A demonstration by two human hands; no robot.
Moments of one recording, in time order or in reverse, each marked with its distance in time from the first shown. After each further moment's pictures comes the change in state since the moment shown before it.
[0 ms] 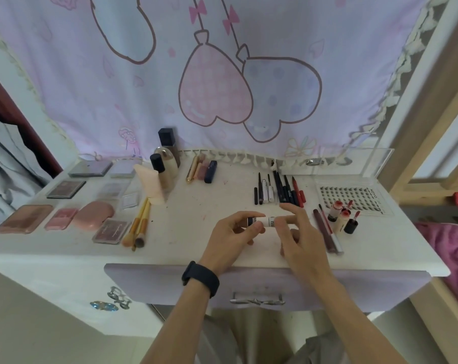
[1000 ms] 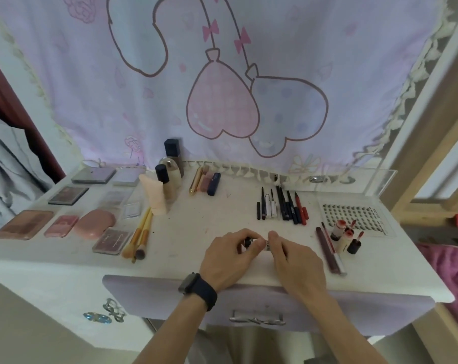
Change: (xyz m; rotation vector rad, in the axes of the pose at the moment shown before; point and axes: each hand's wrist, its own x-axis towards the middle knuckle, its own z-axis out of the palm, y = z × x) left_hand 0.006 -0.017 -0.007 0.492 0.025 0.089; right_hand 0.008 0.000 0.014 -0.541 -0.079 0.076
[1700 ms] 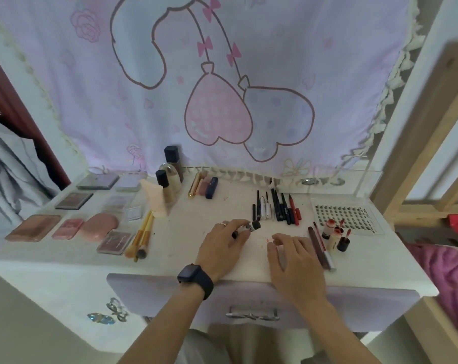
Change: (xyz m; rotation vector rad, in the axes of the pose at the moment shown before) left_hand 0.010 -0.005 -0.003 0.153 0.096 0.006; right_hand -0.021 0.010 -0.001 -0.053 0.300 -0.213
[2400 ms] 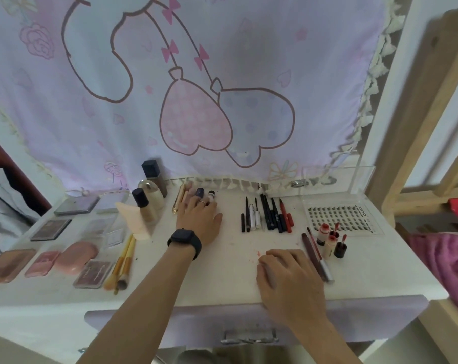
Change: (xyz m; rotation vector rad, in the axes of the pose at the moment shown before) left_hand 0.113 -0.027 -0.013 0.792 -0.031 0.019; right_hand 0.002 0.007 0.004 -0.114 -0.055 0.008
